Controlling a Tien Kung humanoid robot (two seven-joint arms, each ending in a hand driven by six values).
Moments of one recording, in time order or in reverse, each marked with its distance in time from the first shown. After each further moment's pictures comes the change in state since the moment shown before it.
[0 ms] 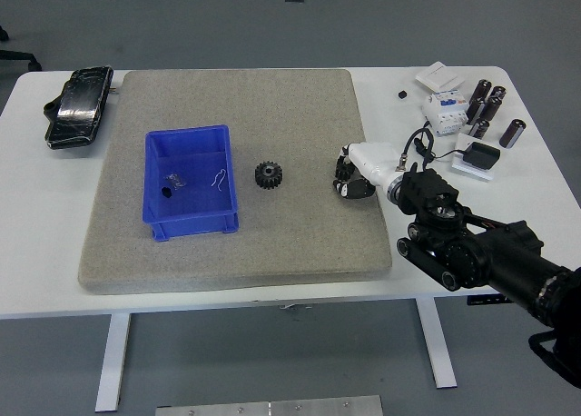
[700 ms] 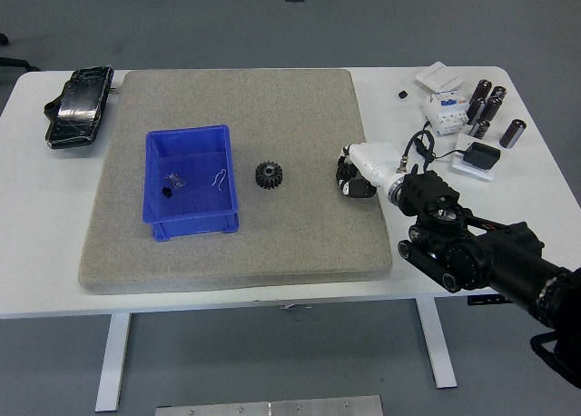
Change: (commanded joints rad) left arm 0.000 -0.001 0.005 0.000 -0.010 0.001 -0.002; right arm -0.003 -0.004 -0.015 -0.006 -0.006 -0.020 0.004
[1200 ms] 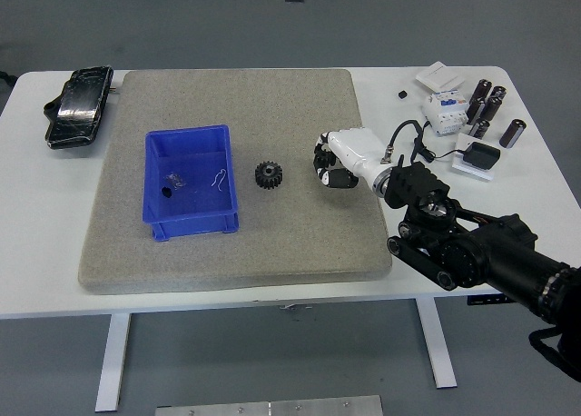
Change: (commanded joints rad) left arm 0.002 -0.002 0.003 0.000 -0.008 0.001 0.000; right arm 0.018 -0.012 0.011 0.175 -0.009 -0.037 0.003
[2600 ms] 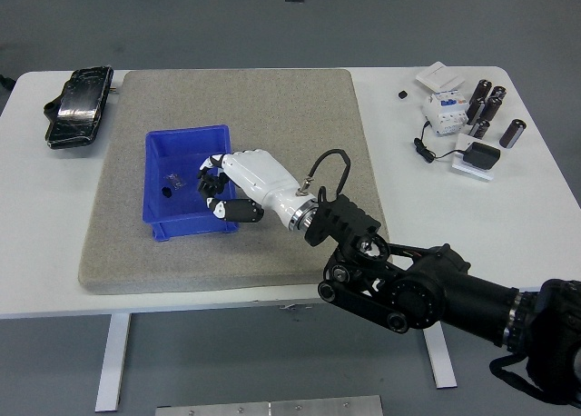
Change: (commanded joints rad) left arm 0.003 0.002 0.004 0.000 0.001 -0.001 0.007; right arm -0.049 0.123 -0.069 0.233 0.097 -0.106 0.041
